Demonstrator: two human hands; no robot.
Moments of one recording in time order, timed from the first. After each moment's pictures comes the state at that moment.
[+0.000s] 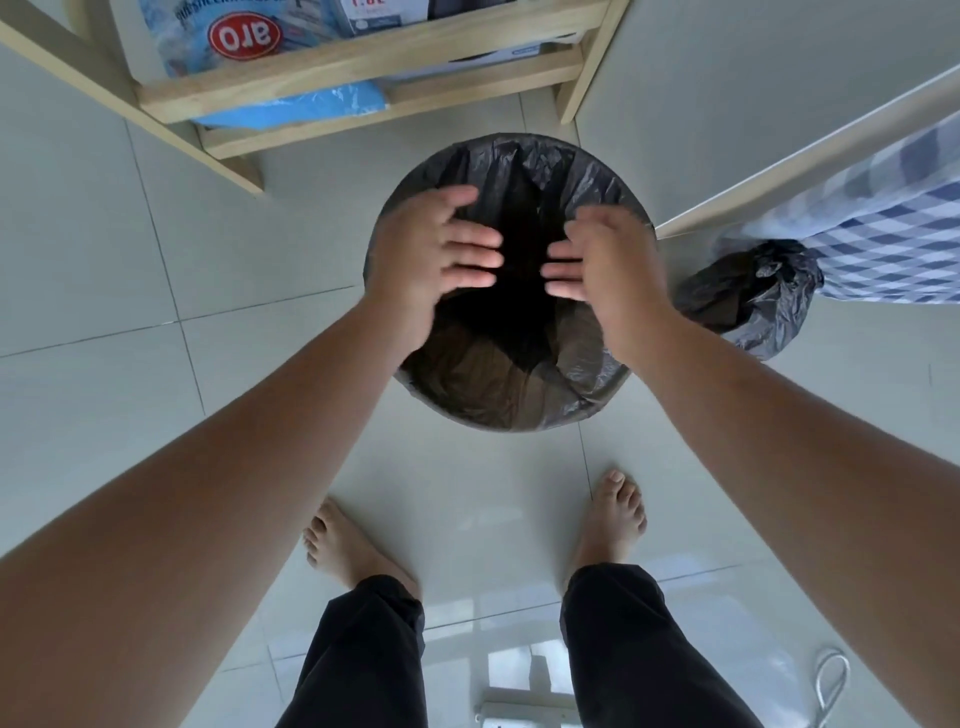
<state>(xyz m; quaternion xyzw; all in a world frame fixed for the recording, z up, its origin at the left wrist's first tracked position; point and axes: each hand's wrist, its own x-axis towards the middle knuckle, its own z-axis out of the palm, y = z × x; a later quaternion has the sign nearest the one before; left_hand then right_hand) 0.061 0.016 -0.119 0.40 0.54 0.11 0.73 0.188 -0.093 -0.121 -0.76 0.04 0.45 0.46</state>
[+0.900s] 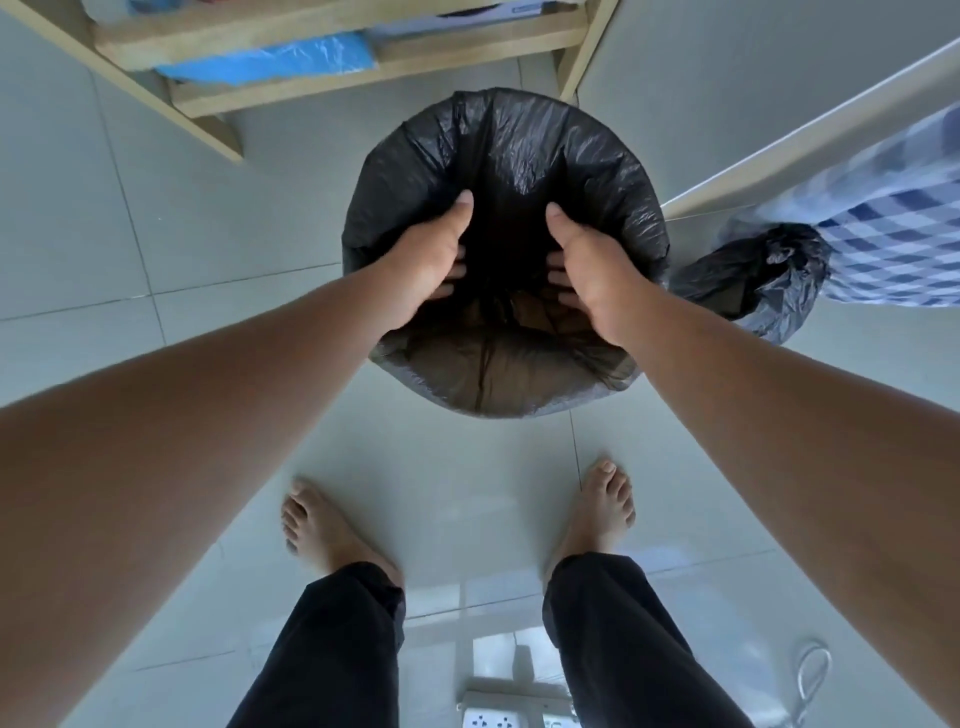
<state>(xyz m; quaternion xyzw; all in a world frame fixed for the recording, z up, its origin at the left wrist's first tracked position) 0.064 0.009 -0.171 0.44 0.59 -0.08 0.67 0.194 -0.101 -0.174 -0.80 -0.03 0.51 0.30</state>
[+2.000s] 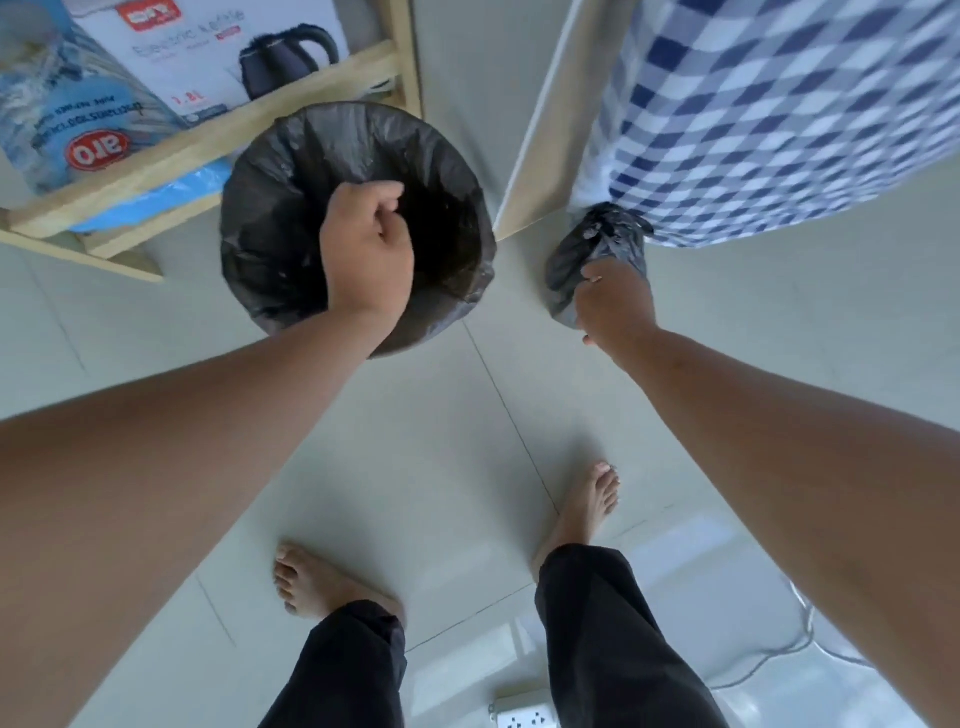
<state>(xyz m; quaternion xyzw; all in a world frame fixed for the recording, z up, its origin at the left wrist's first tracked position) 0.126 -0.046 -0.105 0.81 0.40 0.21 0.37 0.252 -0.239 -0.100 -0.90 0.02 0.35 0.25</state>
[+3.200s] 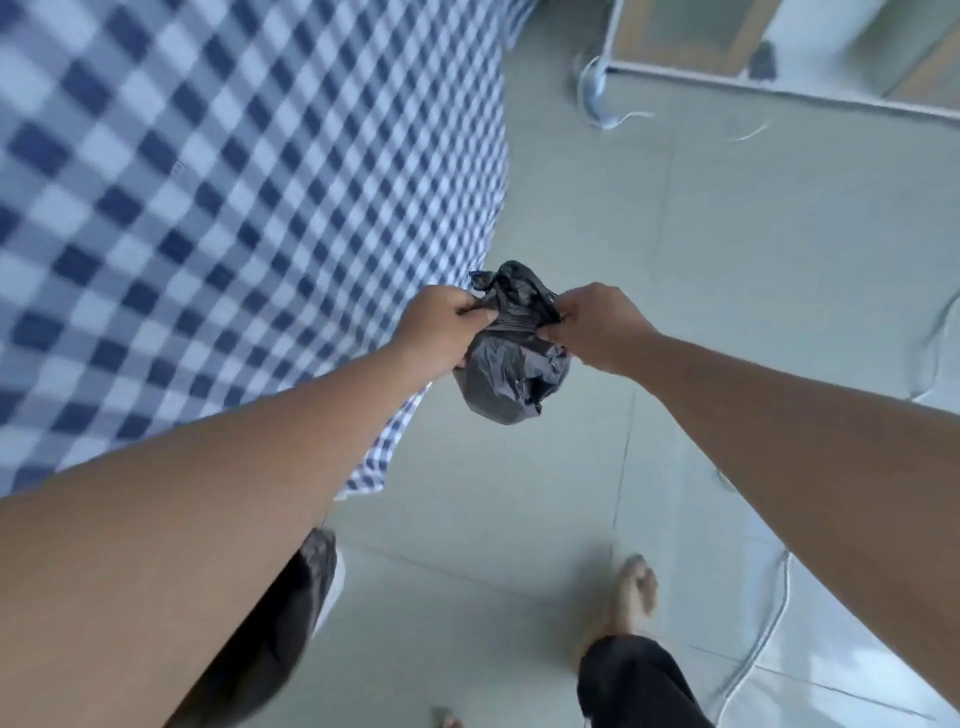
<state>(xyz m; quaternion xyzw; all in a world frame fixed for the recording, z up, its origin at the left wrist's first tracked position) 0.383 -0.332 0.106 0.87 0.00 -0.23 0.44 0.356 -0.524 0.107 -0.92 0.11 0.21 0.31</state>
